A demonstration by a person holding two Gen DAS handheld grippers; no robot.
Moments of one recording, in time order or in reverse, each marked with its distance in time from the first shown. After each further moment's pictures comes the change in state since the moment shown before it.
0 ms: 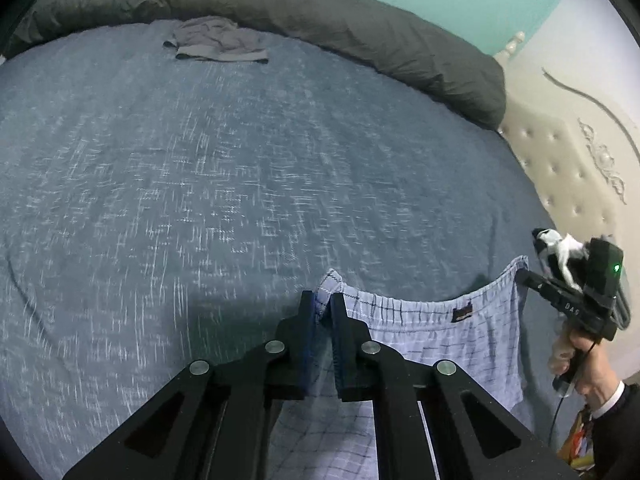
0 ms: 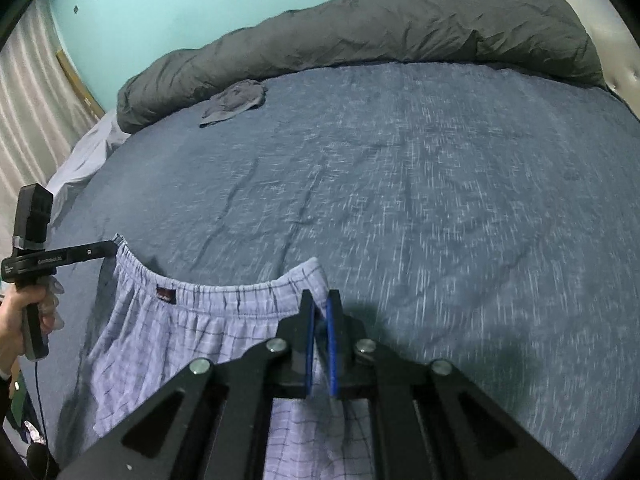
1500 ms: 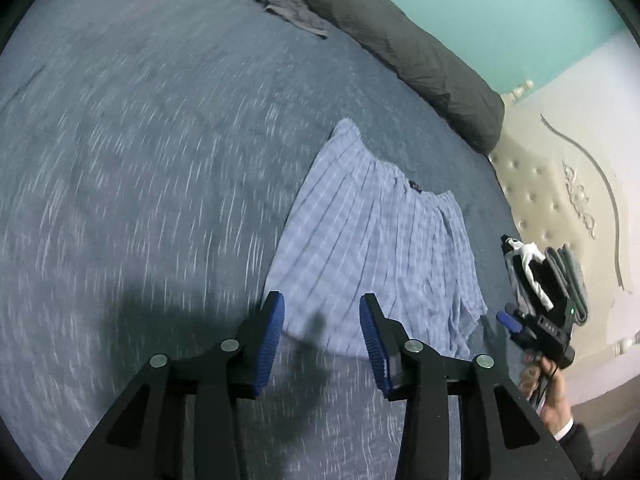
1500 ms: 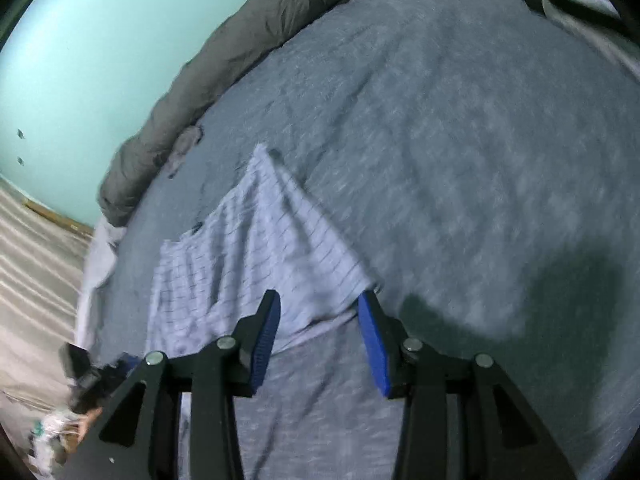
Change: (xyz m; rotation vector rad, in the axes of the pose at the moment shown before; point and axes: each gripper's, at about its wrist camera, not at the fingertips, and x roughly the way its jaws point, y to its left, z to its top) left arm -0.097 0.027 -0.186 -0.258 -0.054 -0.082; right arm -0.097 -0.060 -0.172 0.577 -0.050 0.138
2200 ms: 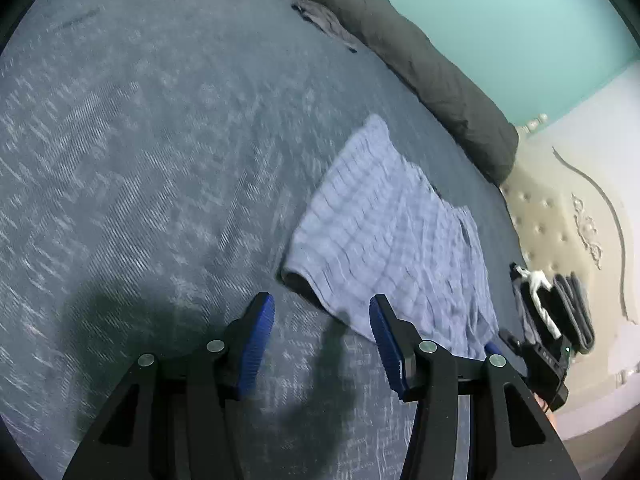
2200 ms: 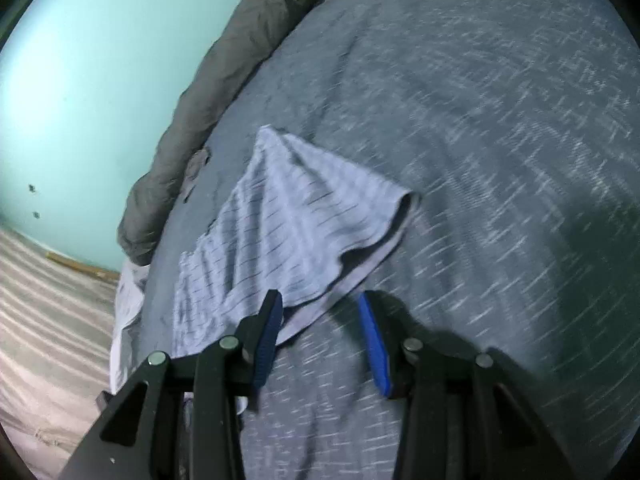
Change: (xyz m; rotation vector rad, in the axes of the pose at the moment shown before) left arm 0.014 0.016 -0.021 -0.074 -0.113 0.013; right arm 0.032 -0.002 -0.032 0.141 -0.087 0.044
